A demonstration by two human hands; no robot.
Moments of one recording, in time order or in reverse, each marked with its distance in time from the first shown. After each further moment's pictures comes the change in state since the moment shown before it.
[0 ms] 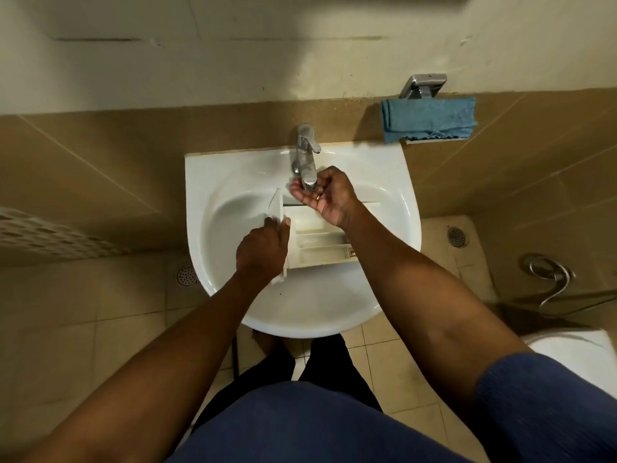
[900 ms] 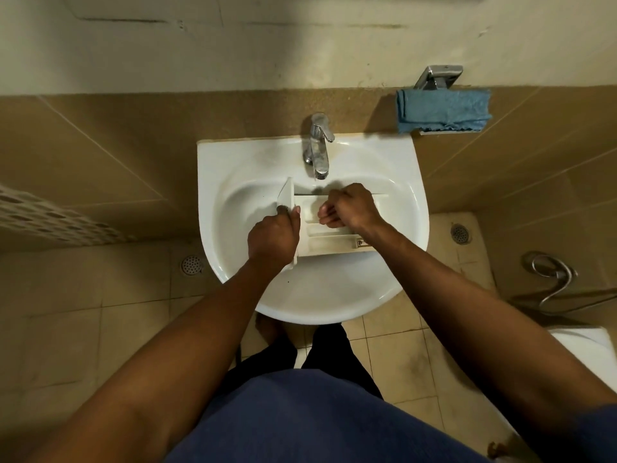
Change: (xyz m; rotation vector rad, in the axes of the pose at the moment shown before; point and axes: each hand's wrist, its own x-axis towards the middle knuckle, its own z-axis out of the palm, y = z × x) left_hand -0.003 0.001 0.006 0.094 0.046 0.030; right_hand -0.071 0.020 -0.009 -1.001 0.197 -0.238
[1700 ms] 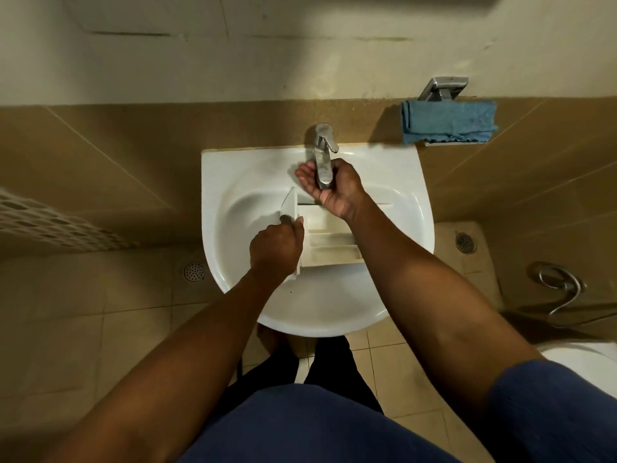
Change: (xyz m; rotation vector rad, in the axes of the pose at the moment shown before) left_hand 0.003 -0.004 0.007 0.160 0.244 0.024; right_hand 0.073 -0.035 0.021 1.160 -0.311 0.279
